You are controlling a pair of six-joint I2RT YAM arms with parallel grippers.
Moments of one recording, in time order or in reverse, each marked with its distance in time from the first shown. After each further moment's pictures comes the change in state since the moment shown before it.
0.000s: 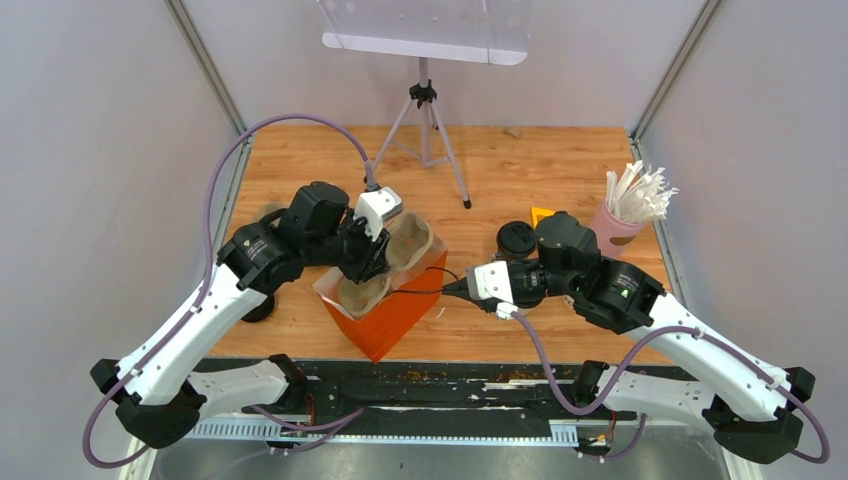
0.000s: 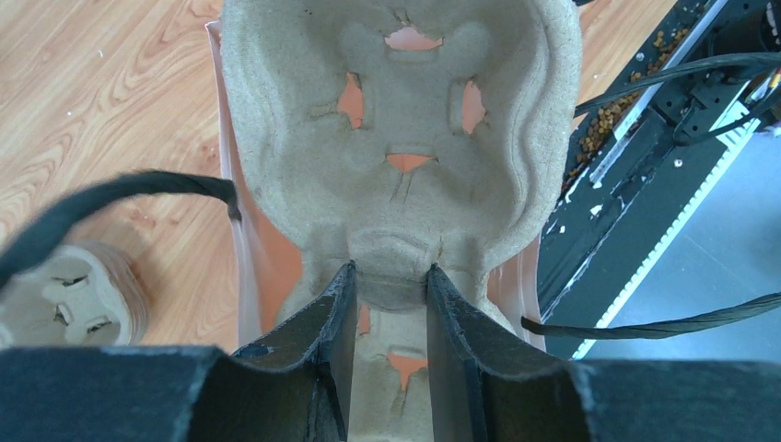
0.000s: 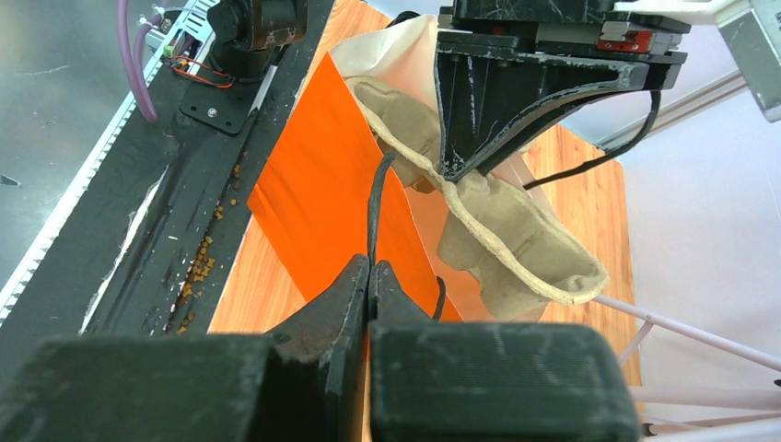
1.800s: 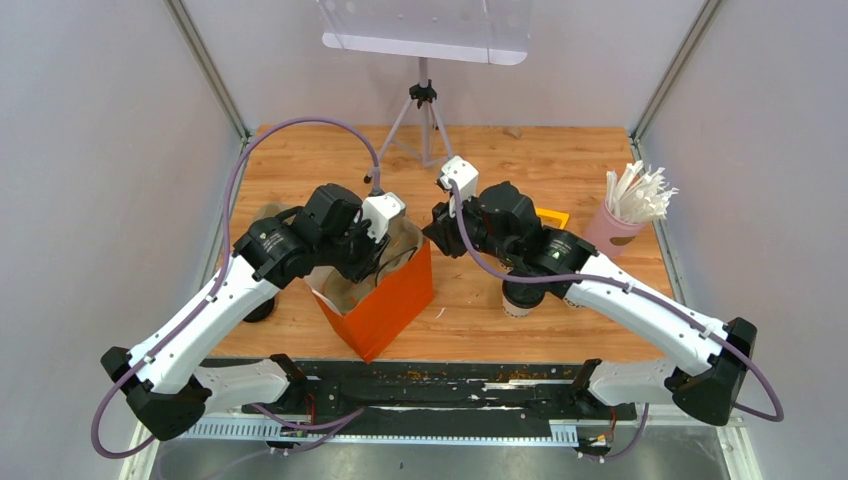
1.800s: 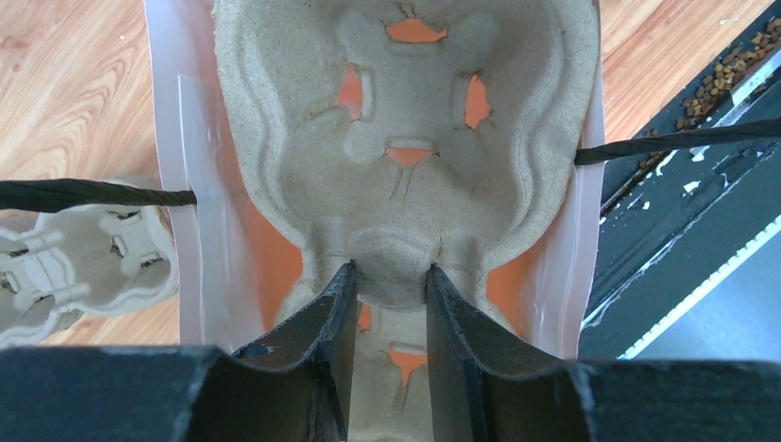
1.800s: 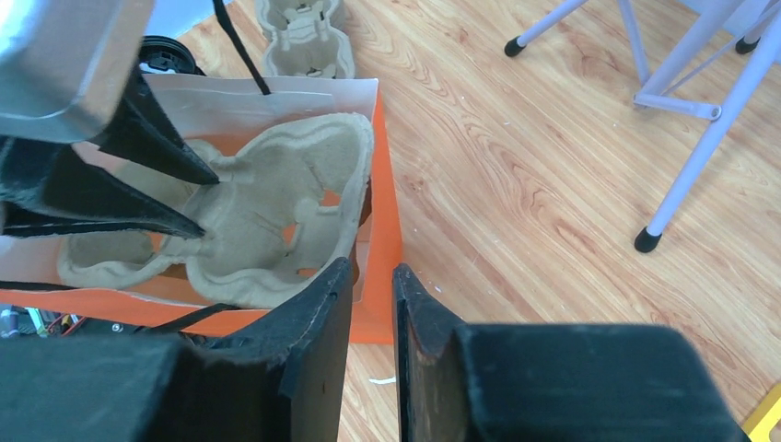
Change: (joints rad) left arm -0.001 0.052 -0.015 -0.071 -0.145 0.039; right arm -0.034 0.288 0.095 0.192 0.644 0.833
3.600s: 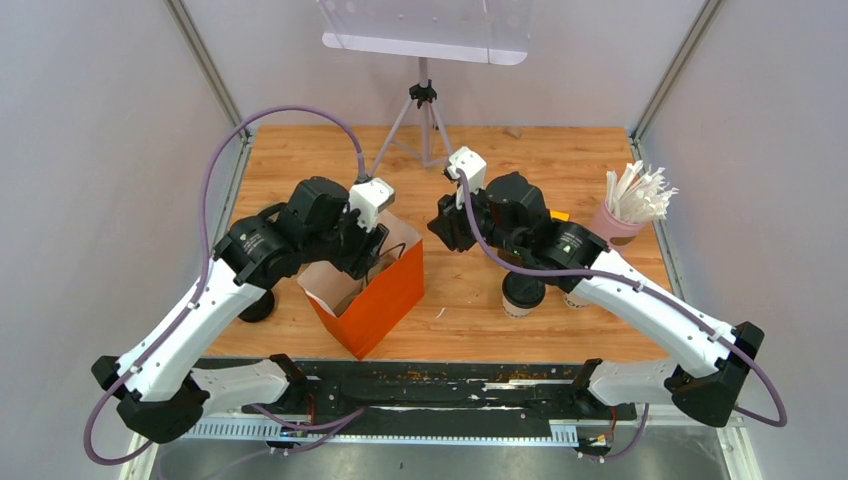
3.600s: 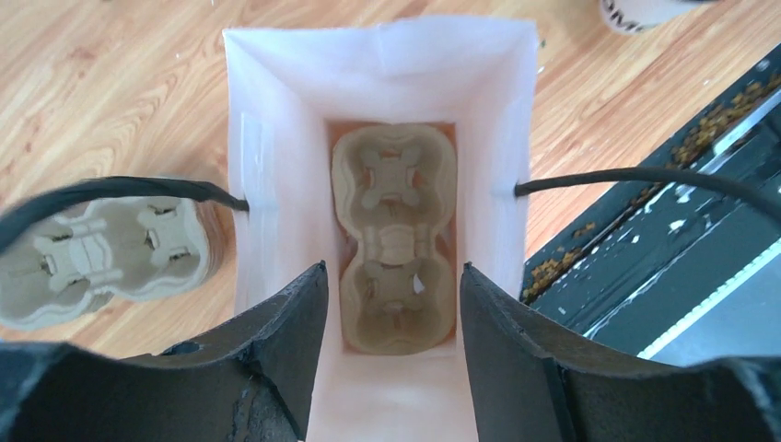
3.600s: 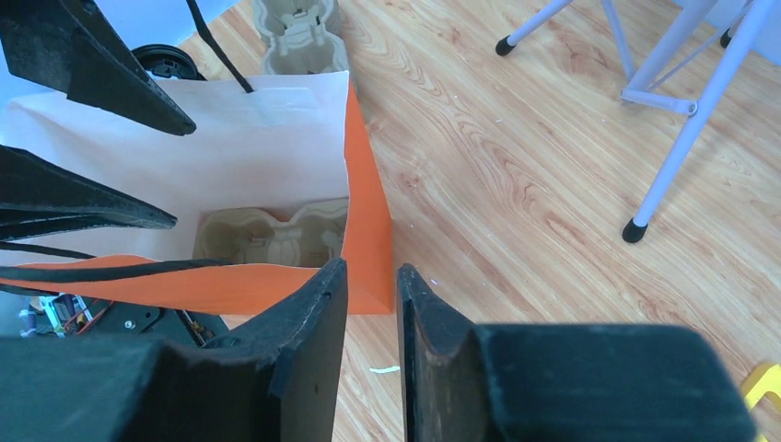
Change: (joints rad) left arm 0.000 -0.018 0.074 -0.031 -0.066 -0.041; right arm -0.027 0.018 0.086 -0.097 -0.014 0.011
